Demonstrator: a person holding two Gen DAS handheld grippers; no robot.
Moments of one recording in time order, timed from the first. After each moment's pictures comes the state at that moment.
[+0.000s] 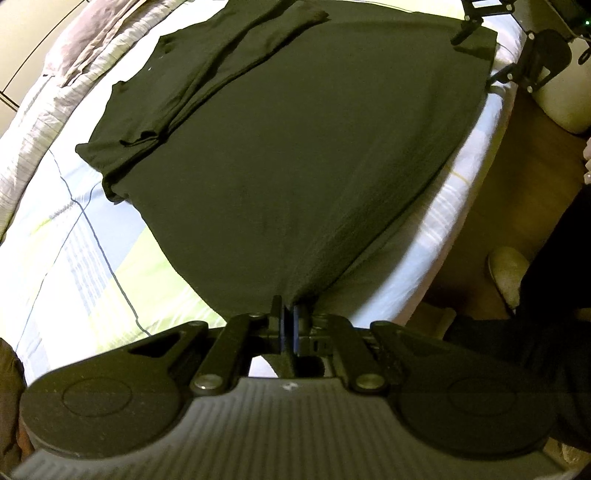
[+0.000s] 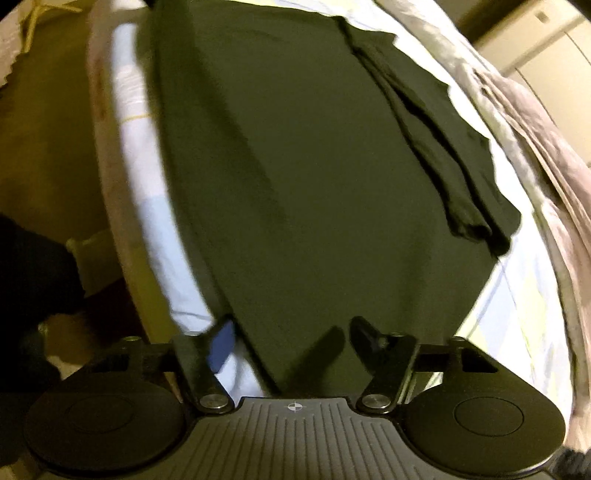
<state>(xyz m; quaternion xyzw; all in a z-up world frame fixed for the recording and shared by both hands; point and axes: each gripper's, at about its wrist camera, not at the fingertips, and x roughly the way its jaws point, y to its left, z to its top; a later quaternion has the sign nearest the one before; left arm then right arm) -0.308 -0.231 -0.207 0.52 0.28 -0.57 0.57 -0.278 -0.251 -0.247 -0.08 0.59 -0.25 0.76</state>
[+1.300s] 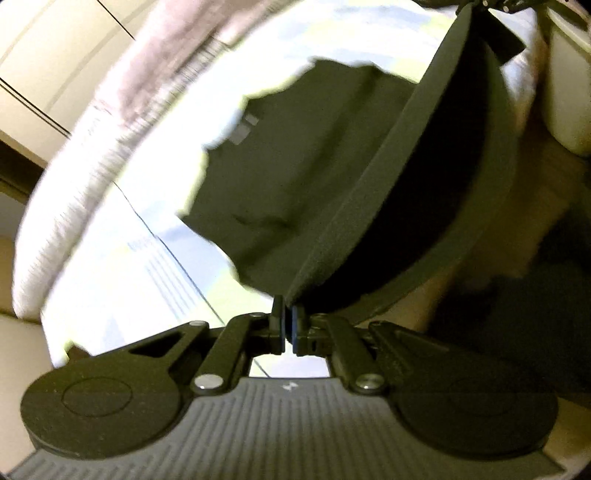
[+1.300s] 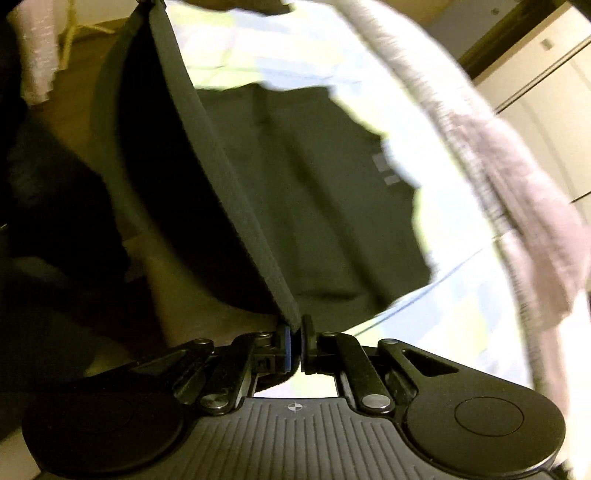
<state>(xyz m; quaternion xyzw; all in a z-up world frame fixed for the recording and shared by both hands) -0.321 -0.242 -0.046 0.52 0.22 -0.54 0.62 -0.313 -0.276 -0.042 -0.11 0.58 -0.22 0.78</state>
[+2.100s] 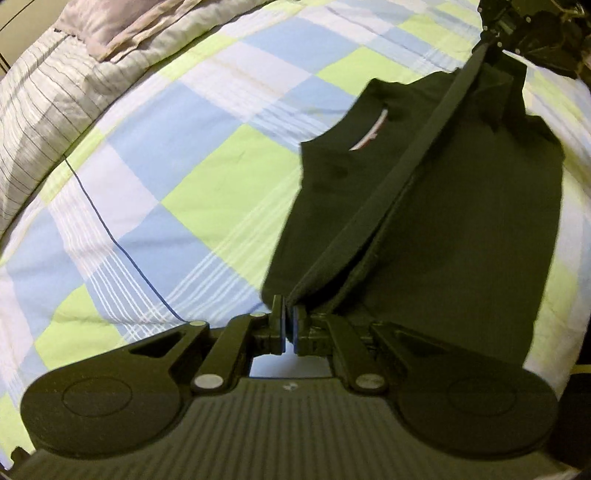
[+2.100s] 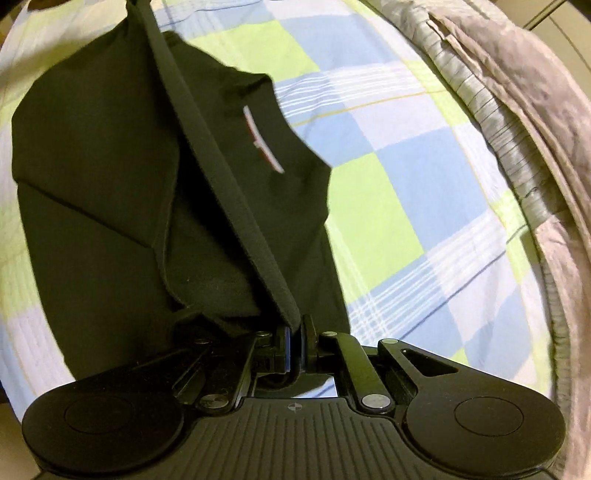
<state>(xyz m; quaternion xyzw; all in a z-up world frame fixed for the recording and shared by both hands) -0.029 -0.480 -0.153 0.46 0.38 -0.59 0.55 -0.211 -0.648 -0.121 0.03 0.66 -0.17 0.74</state>
